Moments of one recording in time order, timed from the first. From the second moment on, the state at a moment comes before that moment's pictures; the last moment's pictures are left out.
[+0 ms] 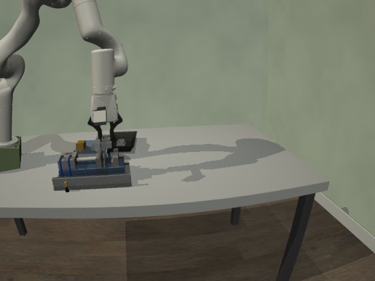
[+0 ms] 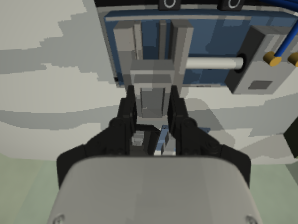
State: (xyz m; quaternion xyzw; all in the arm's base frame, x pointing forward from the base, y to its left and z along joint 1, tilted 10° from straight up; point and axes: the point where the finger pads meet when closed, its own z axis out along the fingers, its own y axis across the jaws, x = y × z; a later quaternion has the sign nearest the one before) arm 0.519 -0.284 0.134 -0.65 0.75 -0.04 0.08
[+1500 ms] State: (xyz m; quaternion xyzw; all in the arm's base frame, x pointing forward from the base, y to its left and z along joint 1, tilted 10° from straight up) arm 0.575 -0.234 0.149 -0.56 0.81 -0.03 0.17
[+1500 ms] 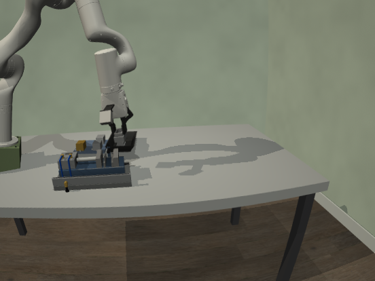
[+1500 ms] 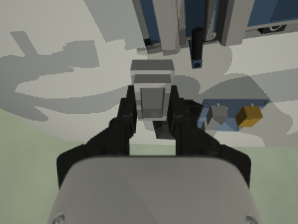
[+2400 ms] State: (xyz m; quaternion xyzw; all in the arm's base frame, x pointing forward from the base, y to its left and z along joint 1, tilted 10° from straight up) arm 0.650 -0.188 0.180 -0.41 0.87 -0.03 0.28
